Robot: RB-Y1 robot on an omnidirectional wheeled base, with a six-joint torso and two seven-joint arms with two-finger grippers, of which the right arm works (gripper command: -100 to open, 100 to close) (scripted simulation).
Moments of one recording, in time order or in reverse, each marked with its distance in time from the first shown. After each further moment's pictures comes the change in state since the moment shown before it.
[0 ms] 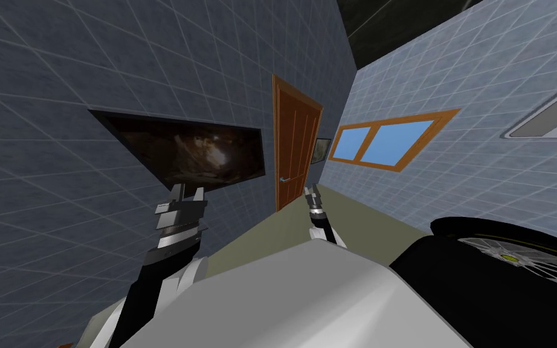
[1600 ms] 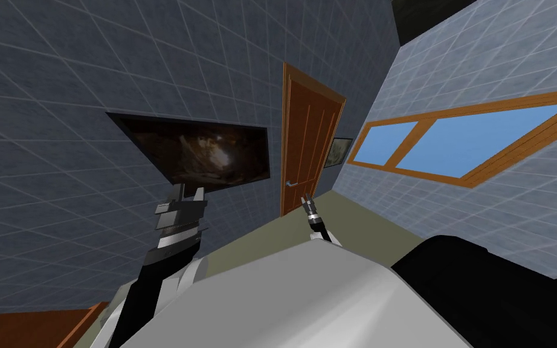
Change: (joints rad) arm -0.106 -0.105 0.024 0.413 -0.010 -0.079 -0.086
